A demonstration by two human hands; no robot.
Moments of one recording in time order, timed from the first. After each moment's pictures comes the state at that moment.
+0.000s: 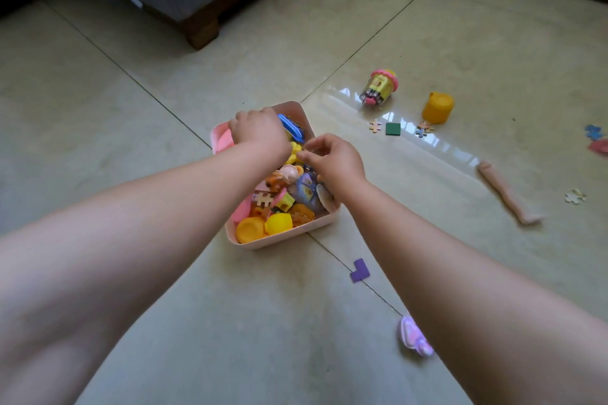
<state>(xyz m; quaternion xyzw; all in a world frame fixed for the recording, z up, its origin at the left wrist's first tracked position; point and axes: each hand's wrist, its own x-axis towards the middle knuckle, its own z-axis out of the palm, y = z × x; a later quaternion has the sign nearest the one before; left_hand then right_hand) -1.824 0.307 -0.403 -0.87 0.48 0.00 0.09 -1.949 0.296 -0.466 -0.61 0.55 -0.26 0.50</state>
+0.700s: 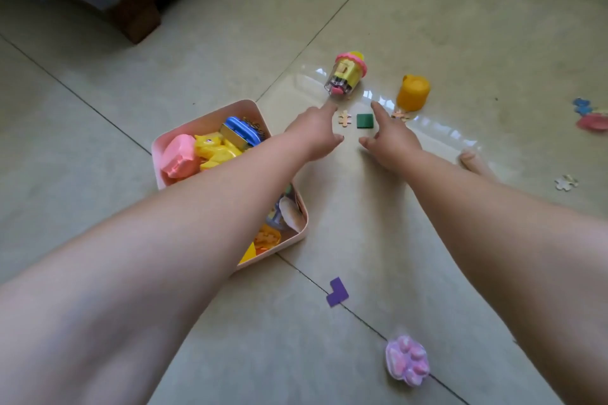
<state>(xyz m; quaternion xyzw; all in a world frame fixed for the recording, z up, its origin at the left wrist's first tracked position) -1.908 0.216 -0.459 -0.72 0.64 0.25 -0.02 -2.061 0.177 -0.514 -0.70 0.64 -0.05 0.32</state>
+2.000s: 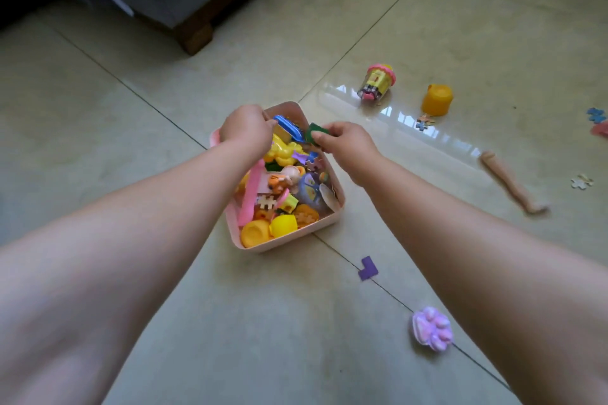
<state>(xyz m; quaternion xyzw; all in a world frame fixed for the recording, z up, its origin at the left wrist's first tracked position) -1.790 0.300 -0.409 -0.87 0.46 0.11 -0.11 -1.963 0.277 -0.439 -0.59 0.52 -0.24 0.57</state>
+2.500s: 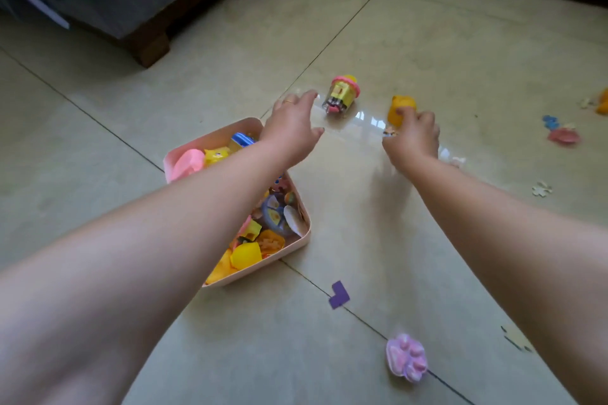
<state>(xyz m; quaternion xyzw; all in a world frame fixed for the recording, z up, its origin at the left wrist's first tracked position) -1.883 0.242 -0.417 -0.74 0.65 0.13 -0.11 -2.080 0.194 -0.477 -0.62 0.73 -0.18 0.22</state>
